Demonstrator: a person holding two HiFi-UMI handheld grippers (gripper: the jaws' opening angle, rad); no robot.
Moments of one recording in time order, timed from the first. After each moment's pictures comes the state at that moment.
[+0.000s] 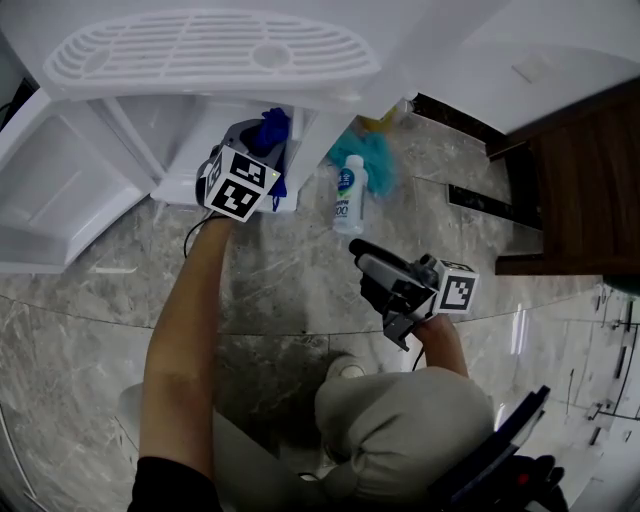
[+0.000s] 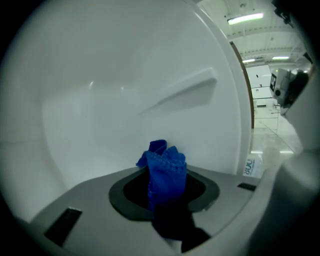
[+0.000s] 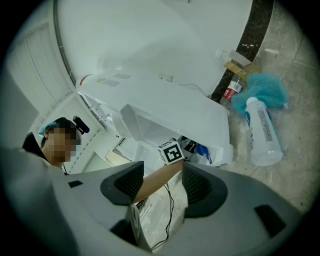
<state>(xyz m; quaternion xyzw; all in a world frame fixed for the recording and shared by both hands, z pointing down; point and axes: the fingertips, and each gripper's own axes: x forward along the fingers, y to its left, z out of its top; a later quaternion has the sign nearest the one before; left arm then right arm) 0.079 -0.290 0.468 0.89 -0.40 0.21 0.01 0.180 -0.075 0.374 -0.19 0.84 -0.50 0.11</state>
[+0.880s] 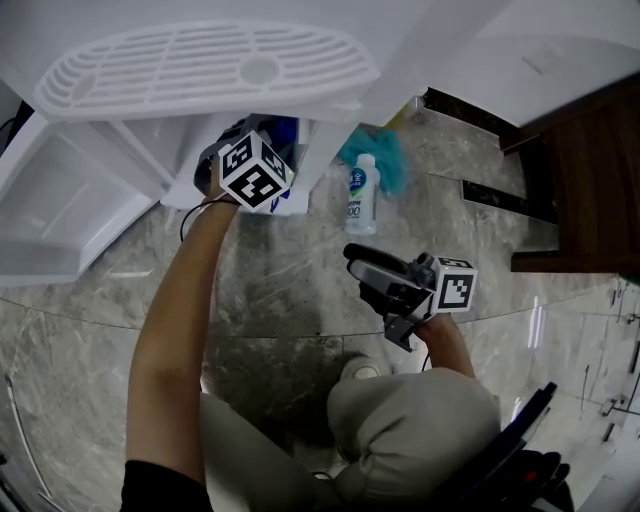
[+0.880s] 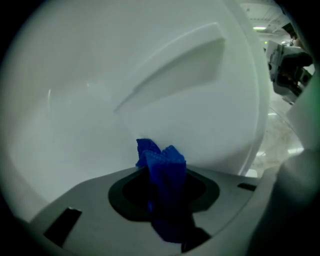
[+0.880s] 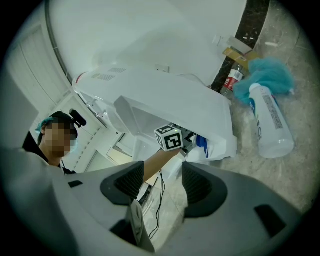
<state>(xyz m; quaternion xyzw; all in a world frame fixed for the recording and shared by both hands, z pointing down) 0.088 -0.297 0.483 0.87 -0.31 0.37 -0.08 0.160 -0.071 0.393 -0.17 0.83 -0.52 0.08</state>
